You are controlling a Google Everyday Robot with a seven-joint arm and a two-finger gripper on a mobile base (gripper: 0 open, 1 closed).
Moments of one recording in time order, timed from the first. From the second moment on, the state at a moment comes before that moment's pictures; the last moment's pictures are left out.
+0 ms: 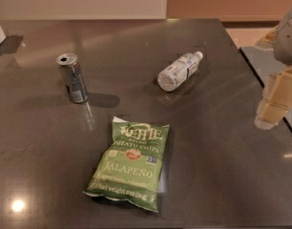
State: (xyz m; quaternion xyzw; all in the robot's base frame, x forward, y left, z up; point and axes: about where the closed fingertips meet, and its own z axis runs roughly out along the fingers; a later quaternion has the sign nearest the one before) arm 0.438 -0.217 0.976 -0.60 0.78 -0.03 0.16
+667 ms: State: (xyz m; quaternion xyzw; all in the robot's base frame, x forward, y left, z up) arm 0.456 -0.210 0.985 -0.62 0.76 -0.03 0.18
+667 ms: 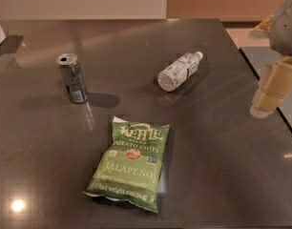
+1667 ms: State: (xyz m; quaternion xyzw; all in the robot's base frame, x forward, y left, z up) arm 0.567 -0.161 0.959 -0.74 0.65 0.01 0.18
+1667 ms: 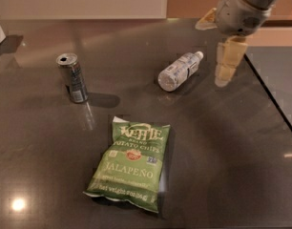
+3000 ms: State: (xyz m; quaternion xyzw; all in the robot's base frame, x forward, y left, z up) arm 0.686 -0.144 0.853 -0.82 0.56 0.01 0.10
